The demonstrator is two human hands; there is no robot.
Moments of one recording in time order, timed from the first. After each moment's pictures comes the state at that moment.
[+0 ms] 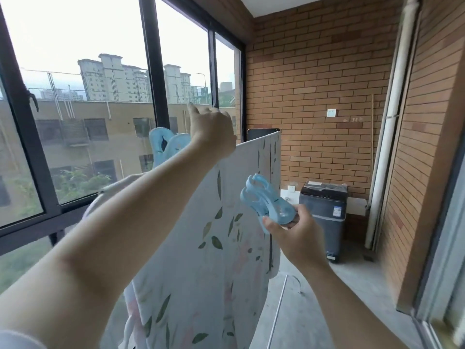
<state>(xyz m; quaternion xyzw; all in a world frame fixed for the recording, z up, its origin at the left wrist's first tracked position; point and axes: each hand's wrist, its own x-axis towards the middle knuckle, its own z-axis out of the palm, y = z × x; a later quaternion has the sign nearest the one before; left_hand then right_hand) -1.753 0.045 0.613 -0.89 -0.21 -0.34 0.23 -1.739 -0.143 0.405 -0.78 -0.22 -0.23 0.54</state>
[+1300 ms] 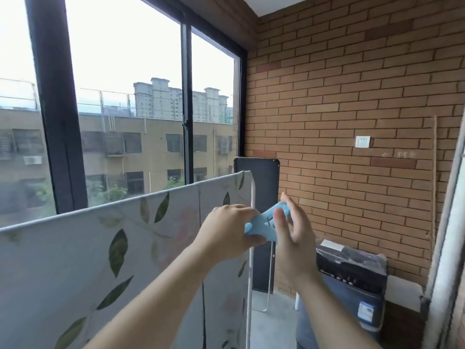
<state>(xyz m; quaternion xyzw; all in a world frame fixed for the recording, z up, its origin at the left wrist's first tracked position) -1.045 -0.011 0.501 -0.92 -0.01 -0.39 -0.02 -0.967 -0.150 0.466 -0.65 -0.34 -0.21 0.65</state>
